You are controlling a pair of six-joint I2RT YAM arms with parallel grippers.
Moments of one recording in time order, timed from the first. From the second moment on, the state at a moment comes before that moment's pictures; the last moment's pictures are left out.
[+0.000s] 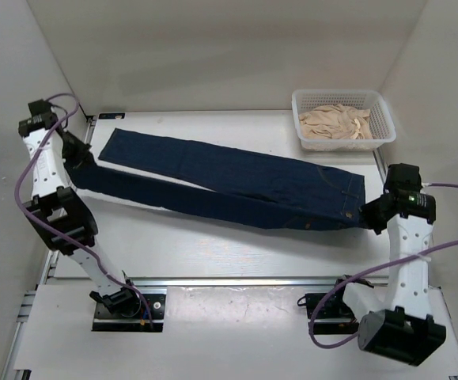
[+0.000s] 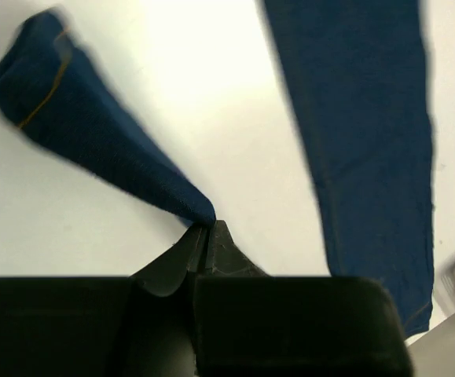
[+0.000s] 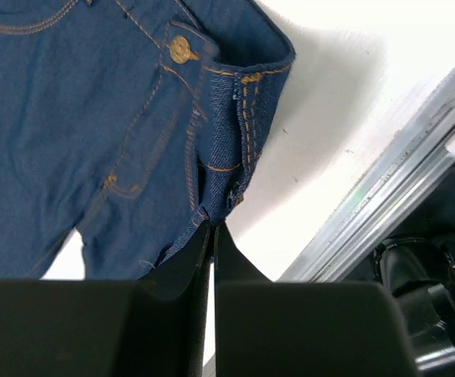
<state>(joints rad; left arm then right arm) 0.44 1.81 1.79 -1.13 0.13 -0.51 -0.24 0.95 1.05 -1.22 0.13 0.86</state>
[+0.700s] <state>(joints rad) 0.26 2.41 2.48 -1.20 0.12 -0.53 -0.22 1.57 1.36 -0.98 0.15 0.87</state>
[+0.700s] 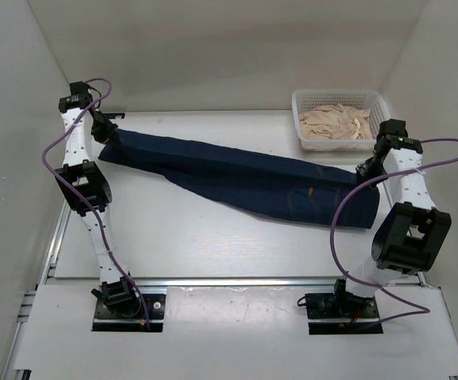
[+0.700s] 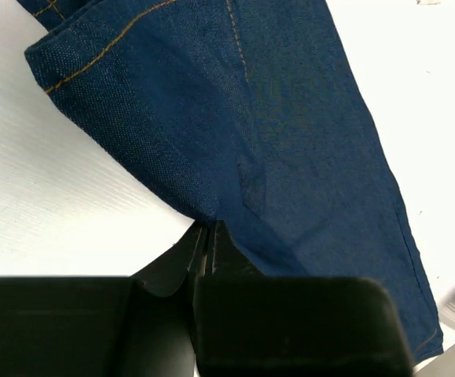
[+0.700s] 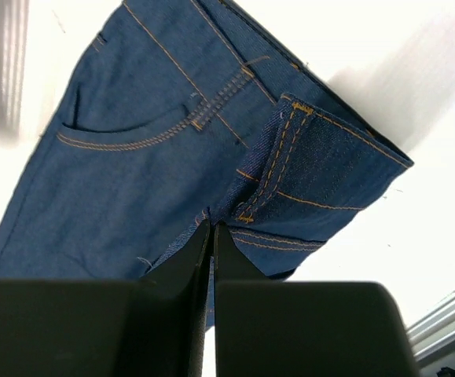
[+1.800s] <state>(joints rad) 0.41 1.75 1.89 -1.20 0.07 -0.46 -0.21 1.11 1.24 -1.06 0.18 0.82</state>
